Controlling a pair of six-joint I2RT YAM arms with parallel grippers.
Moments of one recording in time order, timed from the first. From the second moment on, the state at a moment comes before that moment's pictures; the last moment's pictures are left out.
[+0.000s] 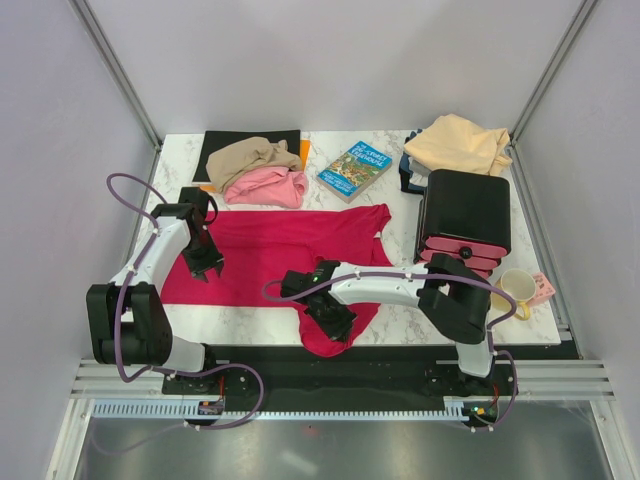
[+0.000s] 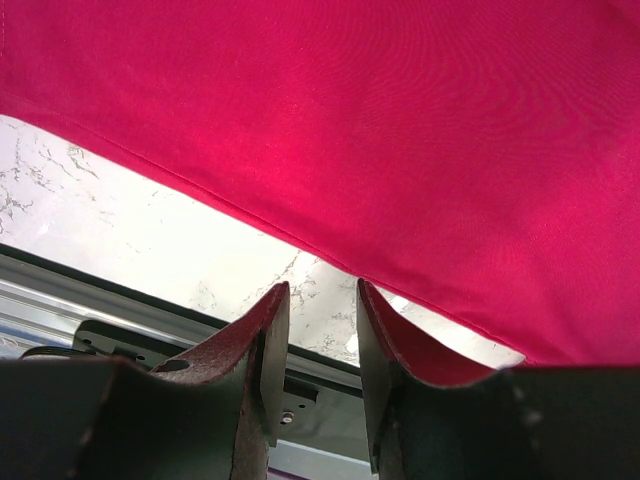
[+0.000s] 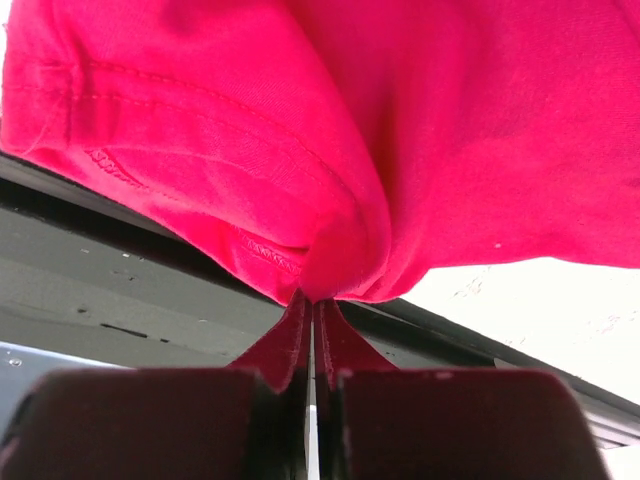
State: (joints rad) left arm -0.01 1.43 1.04 -1.04 -0.13 -0.51; right arm 1.19 1.93 1.36 -1.02 0.00 0.53
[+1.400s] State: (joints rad) left arm 0.38 1.57 1.01 -1.04 -0.29 -0.56; right arm 0.85 1.88 1.64 -1.18 0.16 0.33
